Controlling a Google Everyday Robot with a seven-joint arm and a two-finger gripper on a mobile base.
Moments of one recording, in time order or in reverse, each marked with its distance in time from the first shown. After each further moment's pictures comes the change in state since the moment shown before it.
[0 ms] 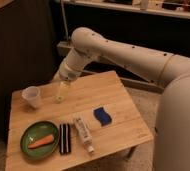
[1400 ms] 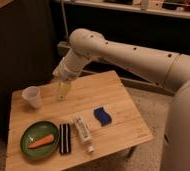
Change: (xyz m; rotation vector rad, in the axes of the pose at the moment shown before) arm 0.001 -0.020 -0.009 0.192 0.067 -0.231
